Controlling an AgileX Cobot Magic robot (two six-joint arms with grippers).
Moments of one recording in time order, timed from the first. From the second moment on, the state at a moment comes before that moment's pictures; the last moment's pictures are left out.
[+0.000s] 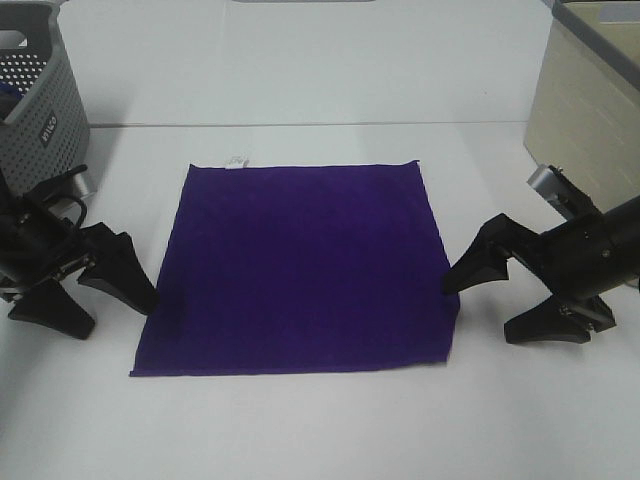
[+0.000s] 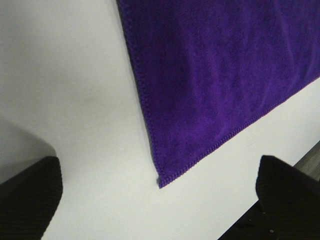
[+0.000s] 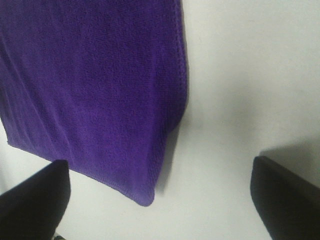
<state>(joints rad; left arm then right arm) 0.03 2.05 -1.06 -0.78 0.94 0.72 -0.06 1.91 -0.76 1.04 0.69 -0.80</state>
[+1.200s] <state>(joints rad) -0.35 2.19 -1.24 -0.74 0.90 0.37 0.22 2.09 -0.98 0.87 0.74 -0.51</state>
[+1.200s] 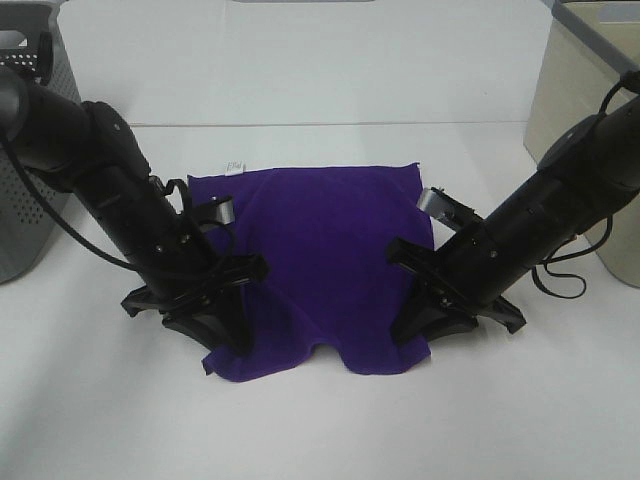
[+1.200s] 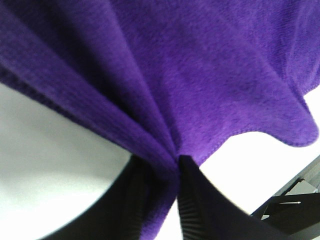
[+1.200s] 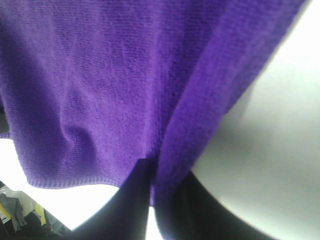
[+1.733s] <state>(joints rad) -0.35 2.15 -1.24 -0.56 0.94 0.40 0.22 2.07 -0.98 0.86 0.80 -0.51</state>
